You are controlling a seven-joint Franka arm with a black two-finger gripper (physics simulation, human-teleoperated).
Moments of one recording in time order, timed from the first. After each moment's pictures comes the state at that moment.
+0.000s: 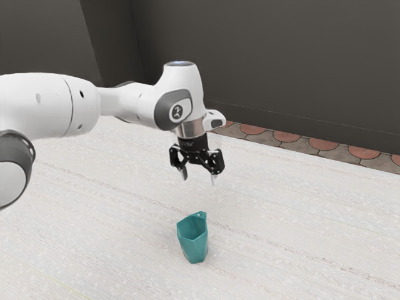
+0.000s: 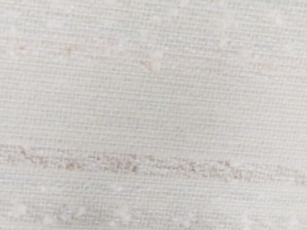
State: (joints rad) arm -0.30 0.43 0.10 -1.64 -0.15 2.00 -0.23
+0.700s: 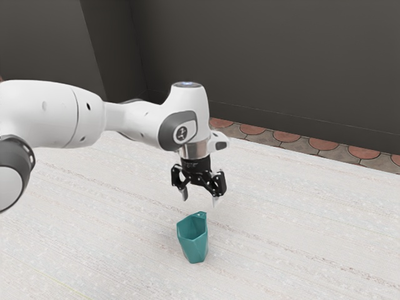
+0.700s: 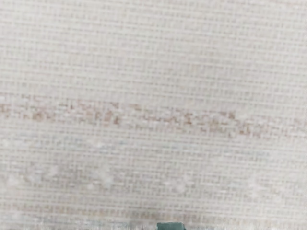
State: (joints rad) arm -0.35 0.41 0.10 -1.75 -0.14 2.04 -0.26
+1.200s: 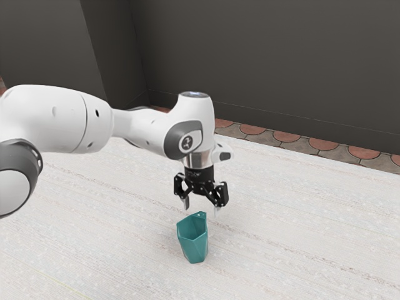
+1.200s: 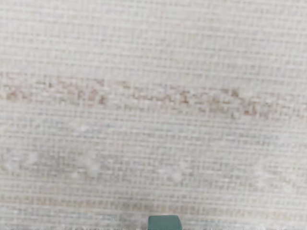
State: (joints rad) arm -0.37 0.44 0.10 -1.76 -0.14 2.03 -0.27
